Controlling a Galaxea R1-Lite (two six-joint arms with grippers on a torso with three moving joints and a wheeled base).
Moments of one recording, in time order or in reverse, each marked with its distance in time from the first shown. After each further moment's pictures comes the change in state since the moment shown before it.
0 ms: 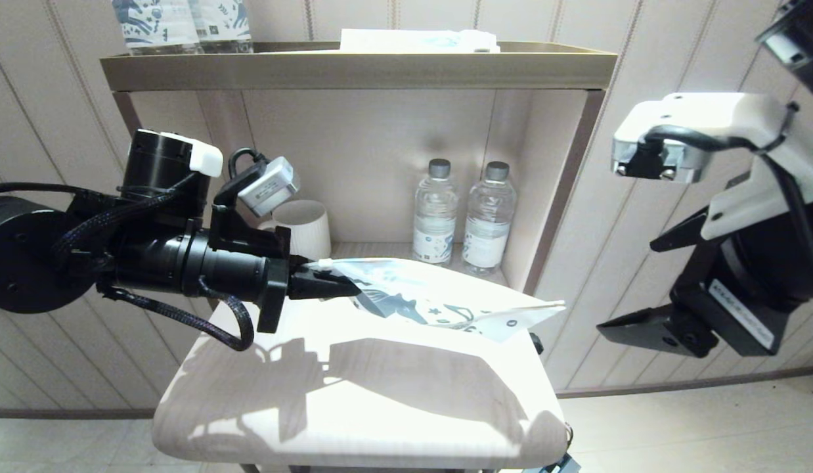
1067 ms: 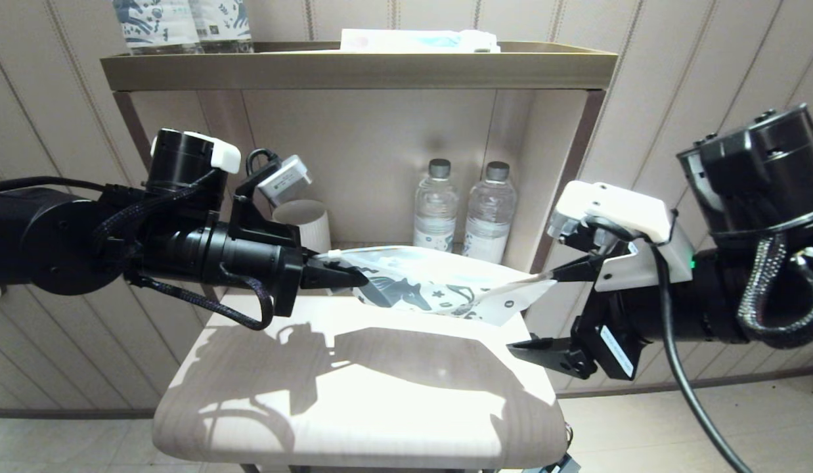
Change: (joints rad) left arm 0.001 0.061 -0.063 0.014 0.009 -0.083; right arm -0.180 -0.074 0.639 -0.833 0.389 -0.204
